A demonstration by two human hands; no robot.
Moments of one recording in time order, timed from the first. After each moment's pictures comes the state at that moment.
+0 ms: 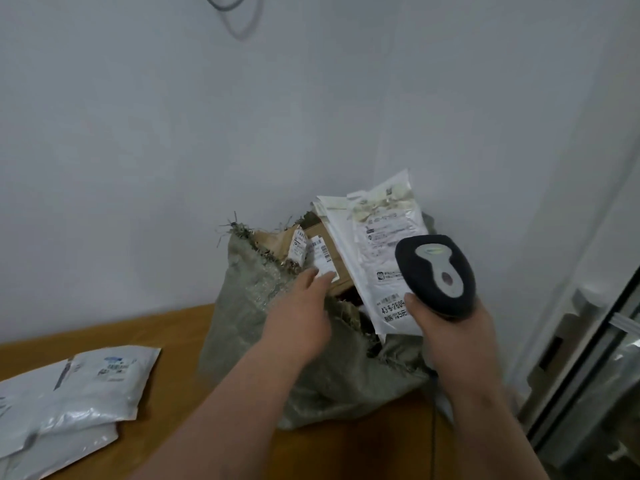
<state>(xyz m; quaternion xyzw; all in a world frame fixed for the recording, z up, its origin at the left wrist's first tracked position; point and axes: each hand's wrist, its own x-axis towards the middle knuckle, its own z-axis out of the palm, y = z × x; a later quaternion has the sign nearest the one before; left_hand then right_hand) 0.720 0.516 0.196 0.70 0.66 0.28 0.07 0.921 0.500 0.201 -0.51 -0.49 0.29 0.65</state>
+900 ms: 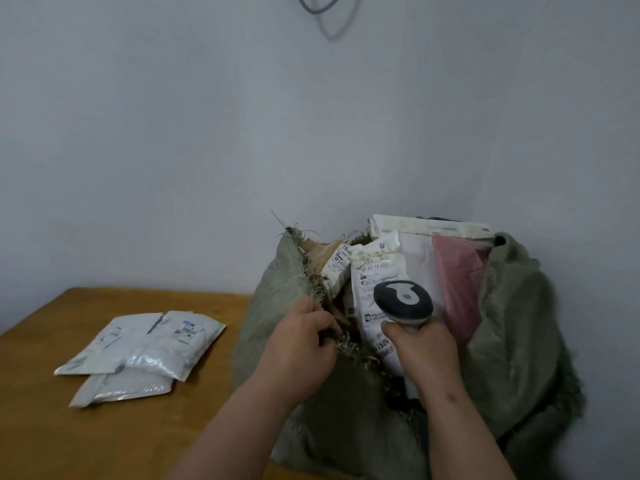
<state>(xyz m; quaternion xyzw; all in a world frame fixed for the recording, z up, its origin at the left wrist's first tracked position) 0.741 0.530 0.191 0.57 0.73 0.38 0.06 0.887 0.639 0.184 -0.55 -0.65 0.36 0.39</state>
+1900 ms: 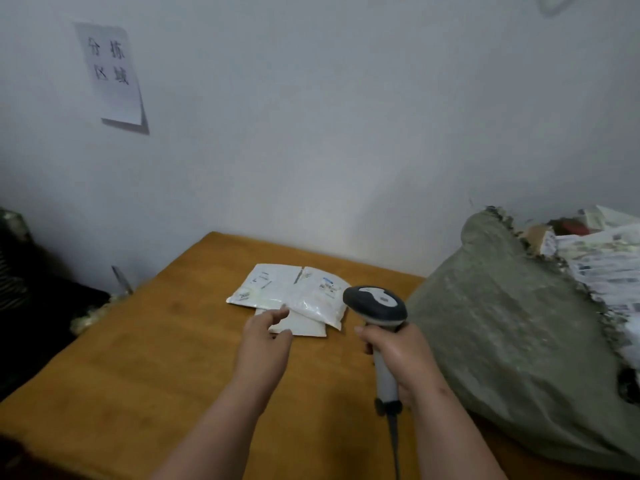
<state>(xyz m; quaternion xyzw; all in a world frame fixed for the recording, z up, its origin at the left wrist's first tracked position) 0.487 0.251 0.097 0.18 0.76 0.60 0.17 0.631 0.379 0.142 -0.44 -0.66 0.57 0.21</state>
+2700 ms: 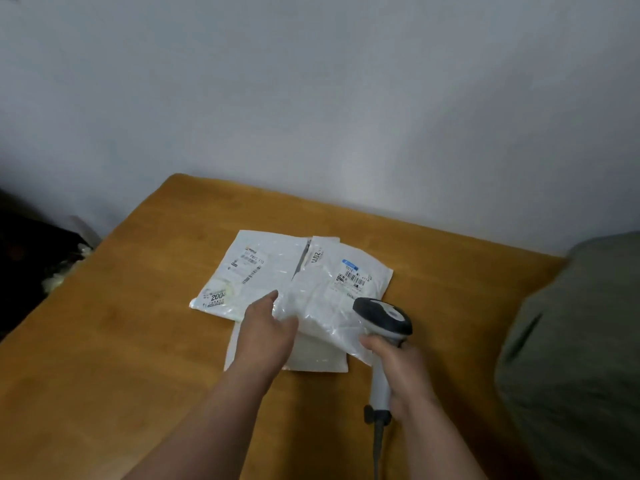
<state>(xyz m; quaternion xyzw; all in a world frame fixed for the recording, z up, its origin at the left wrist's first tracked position) 0.298 0.438 -0.036 0.13 0.84 0.46 0.25 0.449 0.553 -0.049 -0.56 -0.46 0.67 0.14</state>
